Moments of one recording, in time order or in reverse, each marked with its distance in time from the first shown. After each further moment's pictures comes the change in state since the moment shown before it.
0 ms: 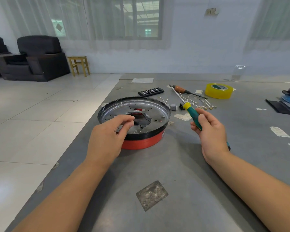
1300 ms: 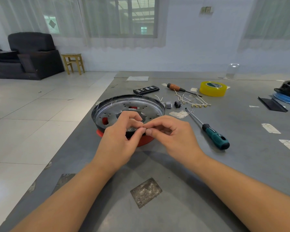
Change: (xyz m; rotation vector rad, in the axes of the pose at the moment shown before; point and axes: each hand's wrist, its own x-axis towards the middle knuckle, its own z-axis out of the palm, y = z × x) left_hand -0.014 0.024 0.017 -0.144 -0.146 0.090; right_hand -0.054 -0.013 0.036 -0.242 -0.633 -0.492
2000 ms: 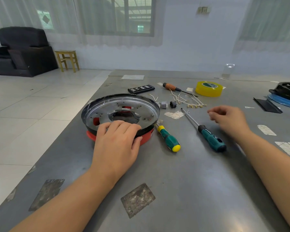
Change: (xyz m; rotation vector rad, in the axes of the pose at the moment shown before) left_hand -0.003 -0.009 0.024 0.665 0.015 0.221; right_hand 0.035 0.098 -0.186 -0.536 0.305 0.505
